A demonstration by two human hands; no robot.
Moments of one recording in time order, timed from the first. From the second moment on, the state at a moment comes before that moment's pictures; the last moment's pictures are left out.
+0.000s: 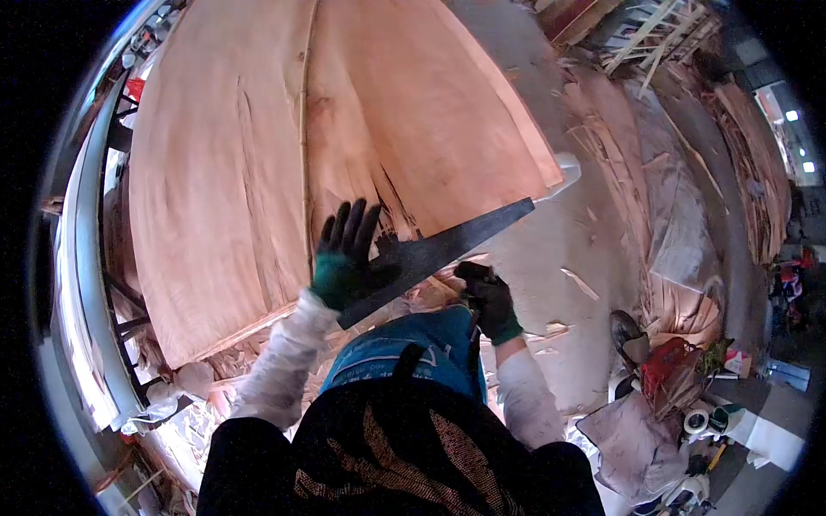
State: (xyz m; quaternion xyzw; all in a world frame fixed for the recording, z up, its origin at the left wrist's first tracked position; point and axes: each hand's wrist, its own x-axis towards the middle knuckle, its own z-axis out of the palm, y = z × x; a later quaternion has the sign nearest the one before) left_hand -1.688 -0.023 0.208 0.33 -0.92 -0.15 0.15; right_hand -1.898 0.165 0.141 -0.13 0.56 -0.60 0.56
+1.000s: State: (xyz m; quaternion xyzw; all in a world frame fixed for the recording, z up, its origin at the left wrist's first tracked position) left_hand -1.787 0.030 0.143 0.58 -0.71 -0.15 0.37; right_hand -1.944 -0.046 0.298 -0.55 0.44 -0.49 0.52
